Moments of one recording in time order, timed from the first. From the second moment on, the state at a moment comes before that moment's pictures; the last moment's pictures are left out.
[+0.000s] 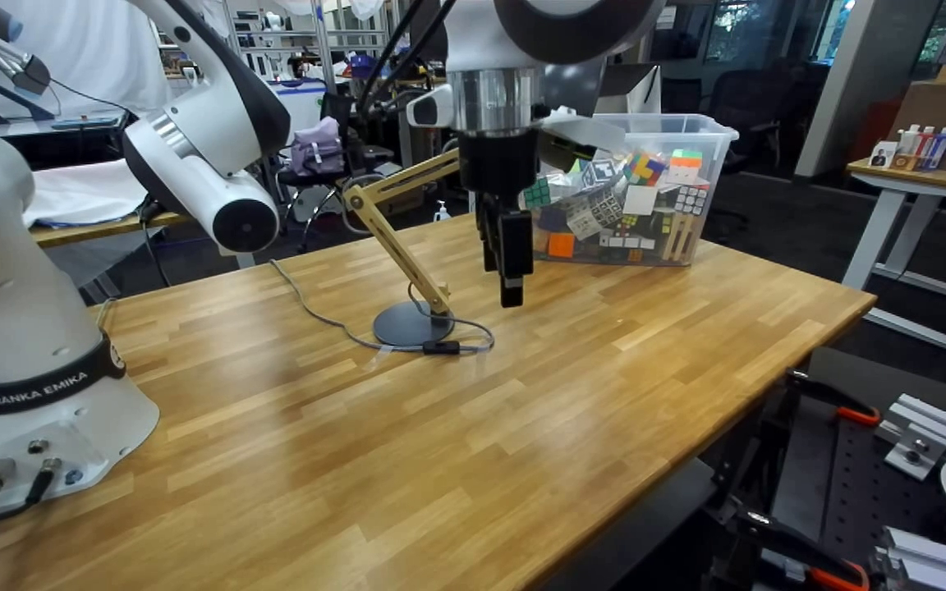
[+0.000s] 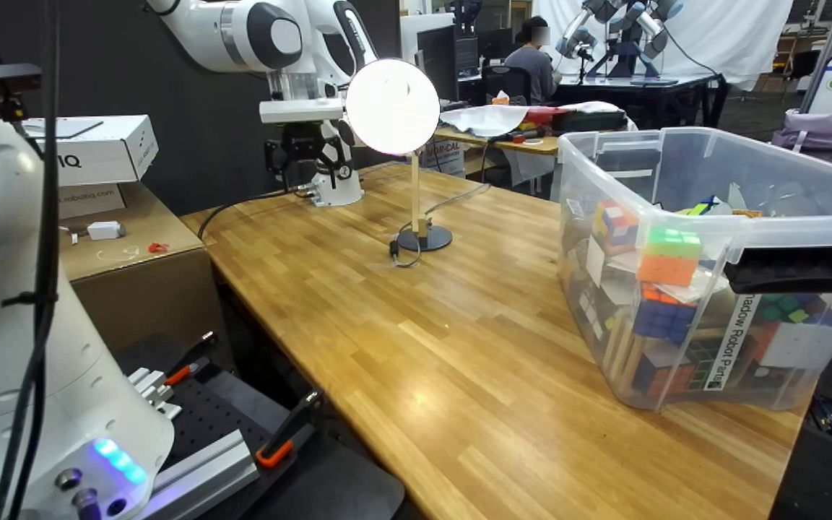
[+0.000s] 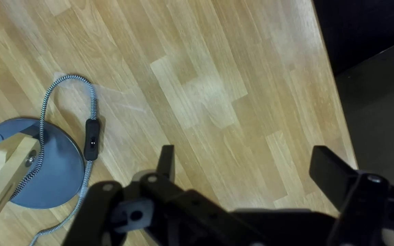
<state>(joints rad) 0.15 0.09 0.15 -2.29 0.01 2.35 -0.61</state>
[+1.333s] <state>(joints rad) 0.11 0.39 0.15 -2.02 0.01 2.33 -0.62</state>
